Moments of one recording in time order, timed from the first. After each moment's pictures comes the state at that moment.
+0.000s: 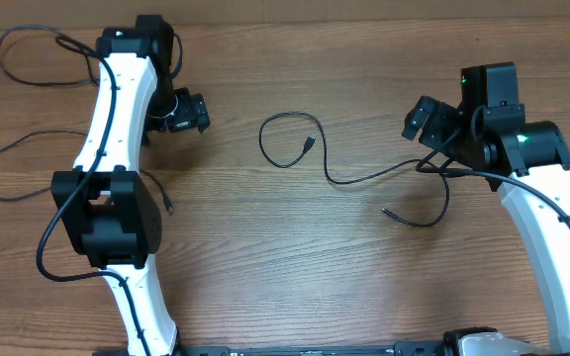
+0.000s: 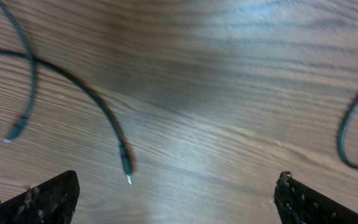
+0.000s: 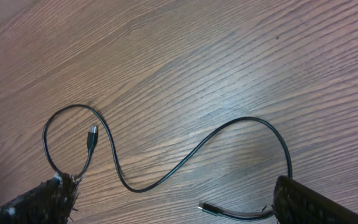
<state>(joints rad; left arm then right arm) -0.02 2.17 2.04 -1.45 -0.04 -0.36 0.12 1.42 1.35 -0.94 0.01 0.54</state>
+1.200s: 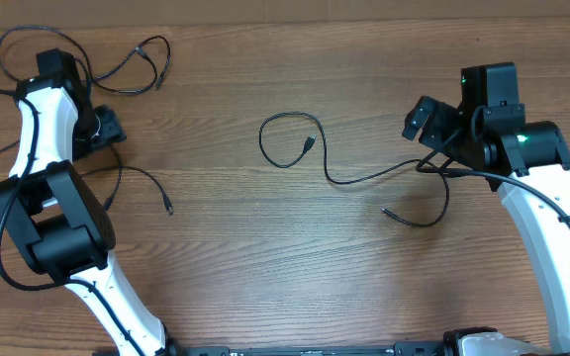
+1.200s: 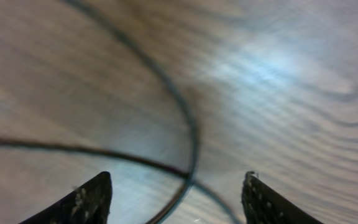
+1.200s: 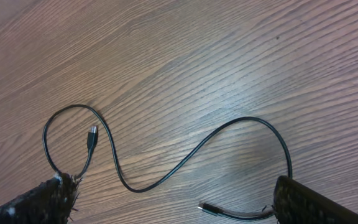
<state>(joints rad) 0.33 2.17 1.78 -1.01 -0.06 -0.17 0.12 1.42 1.35 -0.94 0.01 0.54</state>
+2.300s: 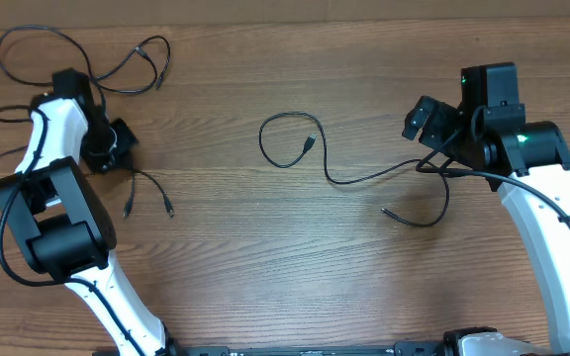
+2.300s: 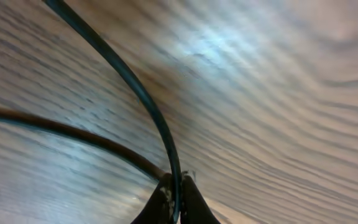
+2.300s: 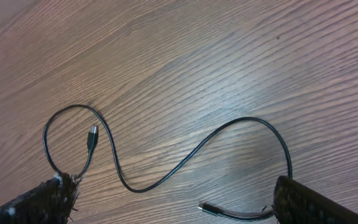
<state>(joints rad) 0.32 2.17 1.67 -1.00 0.13 -0.34 0.12 1.42 1.35 -0.94 0.01 0.54</state>
